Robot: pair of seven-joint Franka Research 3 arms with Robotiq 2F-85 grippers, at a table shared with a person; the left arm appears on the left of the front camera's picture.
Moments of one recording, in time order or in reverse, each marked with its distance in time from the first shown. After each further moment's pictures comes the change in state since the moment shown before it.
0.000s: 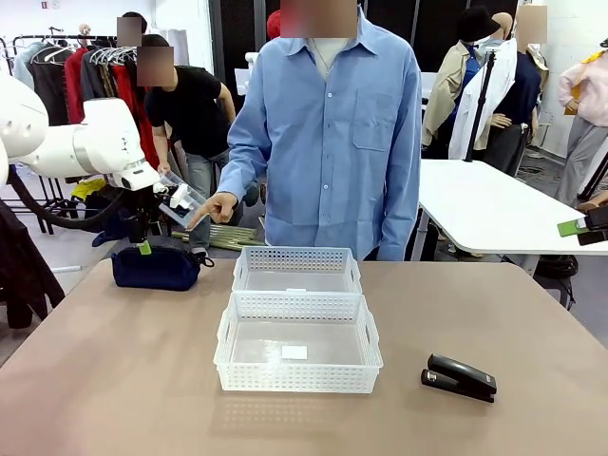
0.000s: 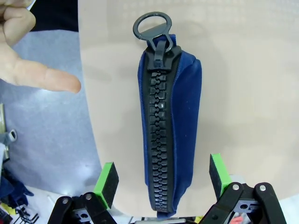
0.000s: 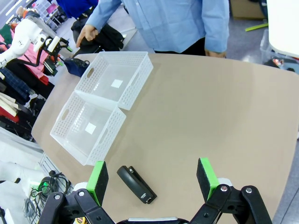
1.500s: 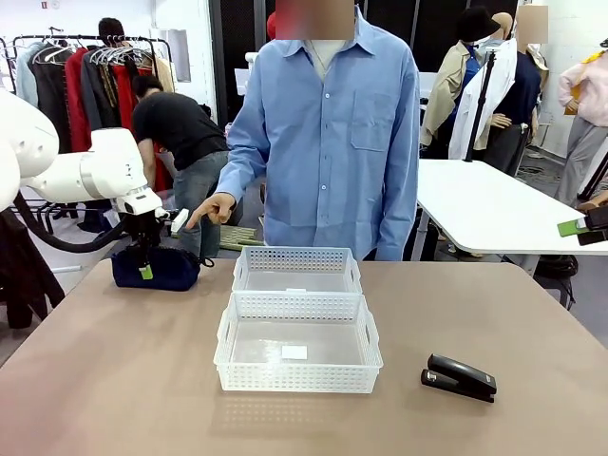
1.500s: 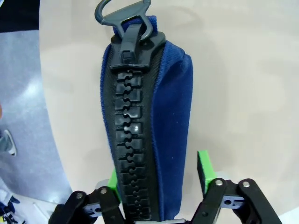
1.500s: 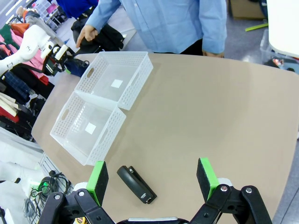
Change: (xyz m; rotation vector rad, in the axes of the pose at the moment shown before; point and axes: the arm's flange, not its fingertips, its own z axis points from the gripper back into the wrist) left arm -0.011 -0.007 -0.059 -0.079 -0.007 0.018; right arm 0.000 0.000 0.000 0.000 0.000 0.000
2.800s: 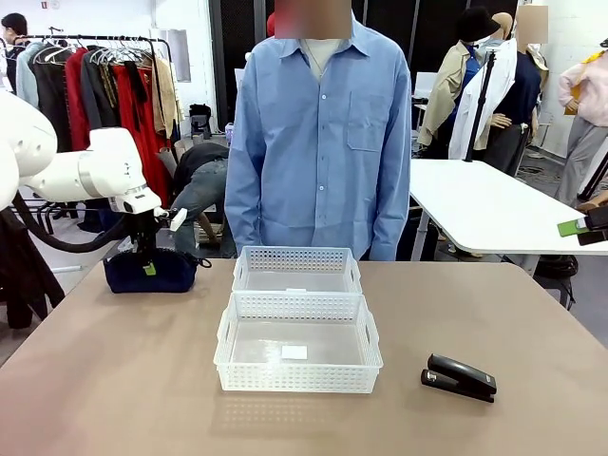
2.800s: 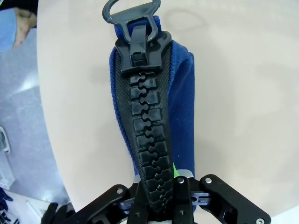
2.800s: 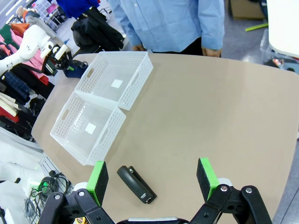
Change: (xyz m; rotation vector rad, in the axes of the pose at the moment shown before) left arm -0.003 -0.002 0.002 -0.024 -0.002 0.037; right arm 0.000 0.000 0.000 0.000 0.000 0.000
